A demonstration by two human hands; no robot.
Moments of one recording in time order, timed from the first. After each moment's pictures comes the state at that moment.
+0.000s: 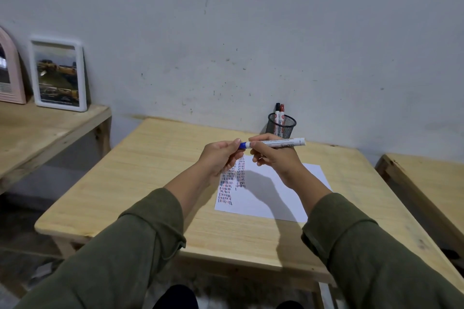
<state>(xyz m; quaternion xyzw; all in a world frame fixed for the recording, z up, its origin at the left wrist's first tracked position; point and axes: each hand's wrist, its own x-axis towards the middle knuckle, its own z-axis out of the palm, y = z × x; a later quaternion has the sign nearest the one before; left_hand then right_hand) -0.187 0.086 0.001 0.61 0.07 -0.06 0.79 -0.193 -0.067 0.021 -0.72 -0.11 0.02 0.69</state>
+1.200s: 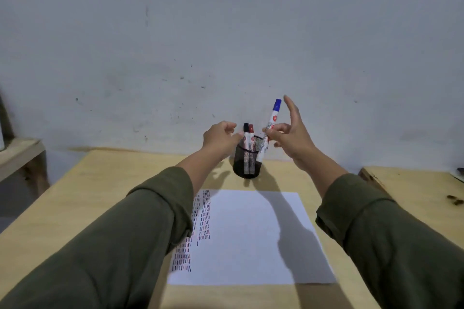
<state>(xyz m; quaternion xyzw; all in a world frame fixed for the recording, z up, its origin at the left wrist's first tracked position) -0.054 0.005 0.053 0.83 -0.01 0.05 0.55 -0.077 -0.164 0.075 -0.80 -0.05 -0.10 0.60</state>
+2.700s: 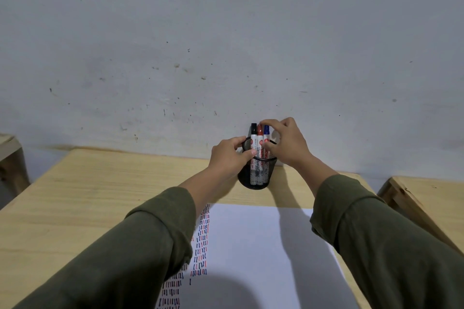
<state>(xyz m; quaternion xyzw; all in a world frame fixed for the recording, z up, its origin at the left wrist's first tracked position) -0.002 -0.010 0.002 0.85 -0.03 0.01 0.52 0.035 -0.168 0.014 -0.95 -0.09 -0.16 0.26</state>
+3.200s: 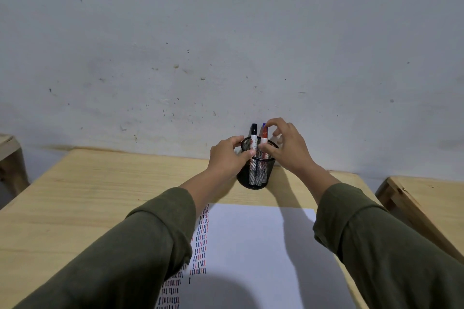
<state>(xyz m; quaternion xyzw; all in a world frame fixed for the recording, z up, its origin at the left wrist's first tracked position) -0.003 -0.010 0.000 0.86 -0.02 0.03 0.51 0.016 -0.170 0.012 -0.92 -0.12 -0.17 0.33</state>
